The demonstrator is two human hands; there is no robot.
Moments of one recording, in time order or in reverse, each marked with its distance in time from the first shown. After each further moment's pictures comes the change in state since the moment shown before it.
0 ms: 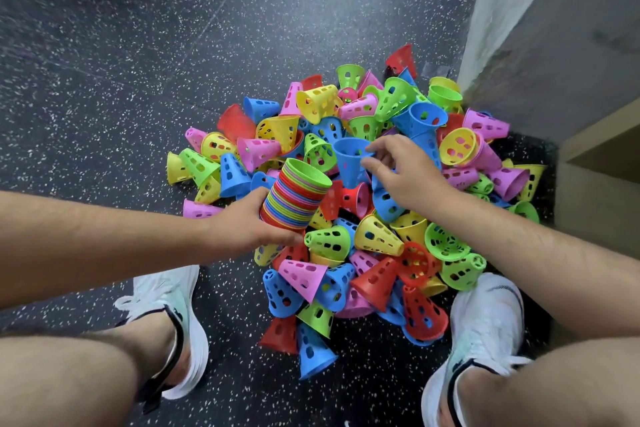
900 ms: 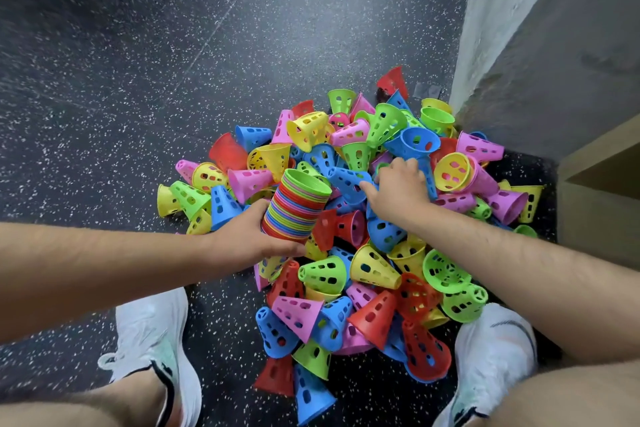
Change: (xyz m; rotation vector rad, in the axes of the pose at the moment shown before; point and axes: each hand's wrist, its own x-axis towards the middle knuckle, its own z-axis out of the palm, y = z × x) left_hand 0.030 0.028 -0.003 -0.043 0.015 0.007; right_hand 0.045 0.028 0.023 -0.575 -0.104 0.359
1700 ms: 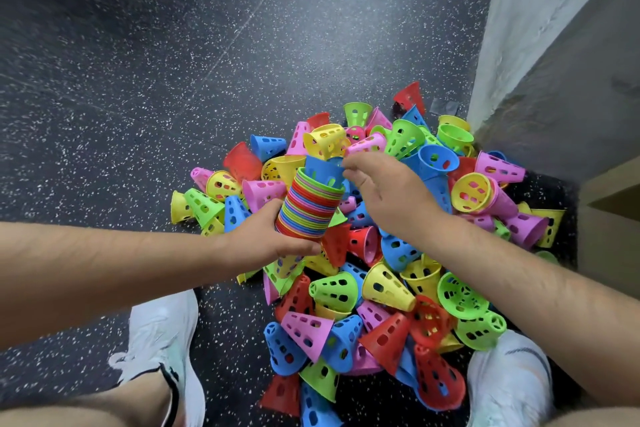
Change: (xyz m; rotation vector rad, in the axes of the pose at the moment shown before) left_hand 0.008 0.014 -0.011 -0.059 0.008 0.055; right_hand -0.020 -0.035 -0.051 0.619 0.251 -0.576
